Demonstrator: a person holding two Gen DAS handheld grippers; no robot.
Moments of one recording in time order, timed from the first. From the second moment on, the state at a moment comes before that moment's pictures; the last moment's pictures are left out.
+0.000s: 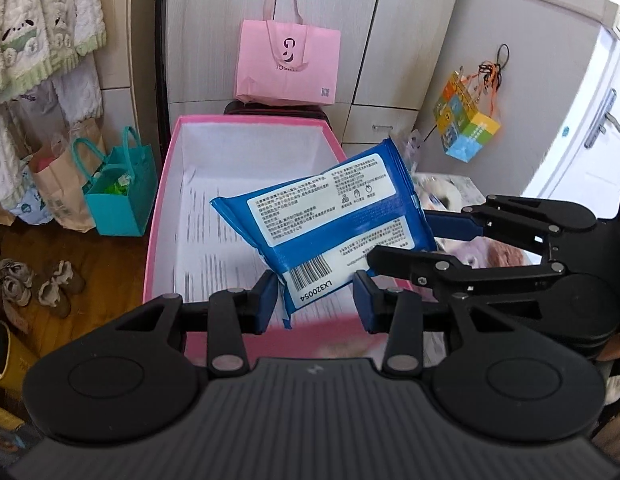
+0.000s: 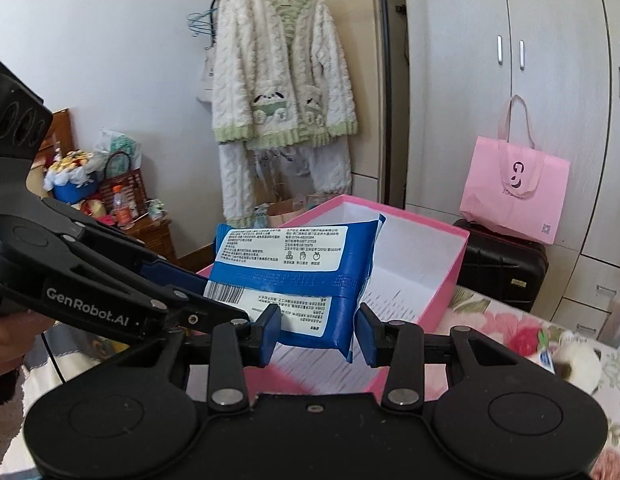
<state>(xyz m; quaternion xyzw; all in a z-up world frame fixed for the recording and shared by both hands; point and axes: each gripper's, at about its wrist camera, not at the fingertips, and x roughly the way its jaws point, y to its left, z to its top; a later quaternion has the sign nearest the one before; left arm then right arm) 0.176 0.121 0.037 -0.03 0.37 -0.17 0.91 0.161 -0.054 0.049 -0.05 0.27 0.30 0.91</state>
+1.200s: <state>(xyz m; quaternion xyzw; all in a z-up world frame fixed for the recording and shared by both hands) 0.266 0.138 0.004 -0.03 0.38 -0.08 0.92 0.273 -0.024 0.014 -0.11 0.35 0.26 0.89</state>
